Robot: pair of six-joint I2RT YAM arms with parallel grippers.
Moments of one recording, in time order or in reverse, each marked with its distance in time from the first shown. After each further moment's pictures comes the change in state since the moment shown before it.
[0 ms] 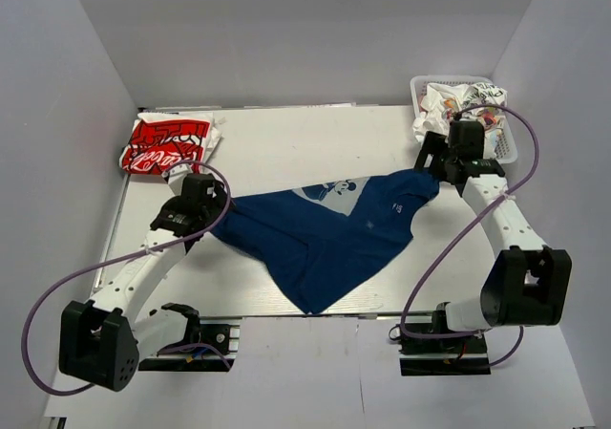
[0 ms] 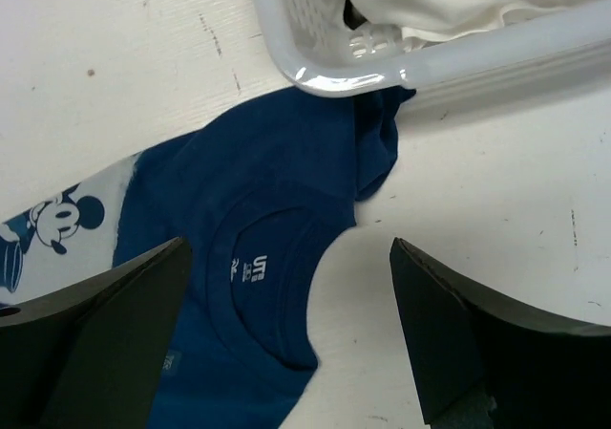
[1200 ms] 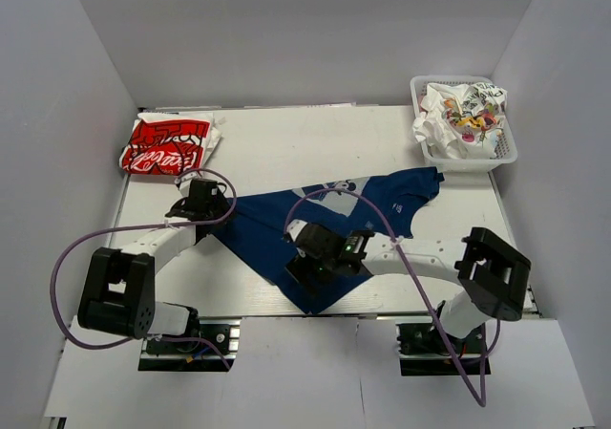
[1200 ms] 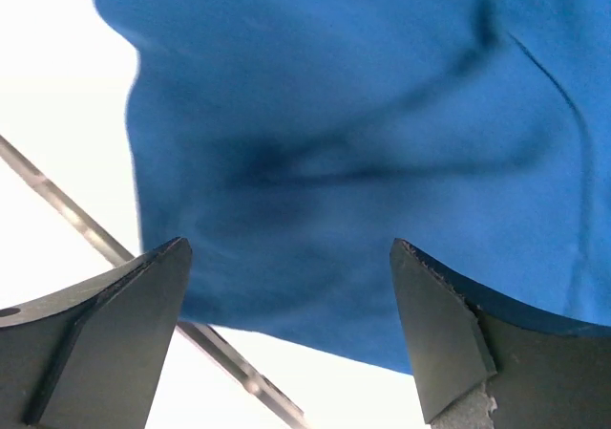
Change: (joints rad) left arm 0.087 0.268 -0.096 0.251 0.126 0.057; right arm 1.123 0.138 -0.201 0.000 -0.031 -0.026
